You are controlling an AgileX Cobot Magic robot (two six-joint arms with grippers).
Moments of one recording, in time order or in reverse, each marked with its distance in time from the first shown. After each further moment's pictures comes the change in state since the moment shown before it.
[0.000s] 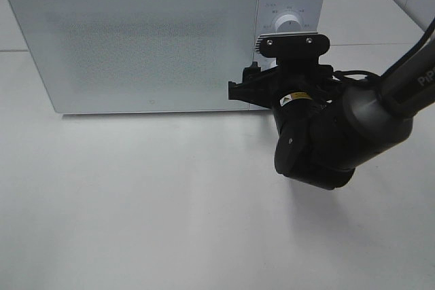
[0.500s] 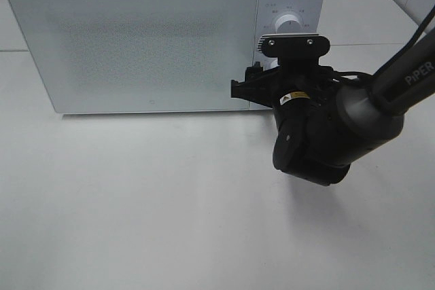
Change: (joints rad) left arm 0.000 0.000 0.000 0.000 0.000 0.000; right arm -0.027 0.034 -0.033 0.000 0.000 0.017
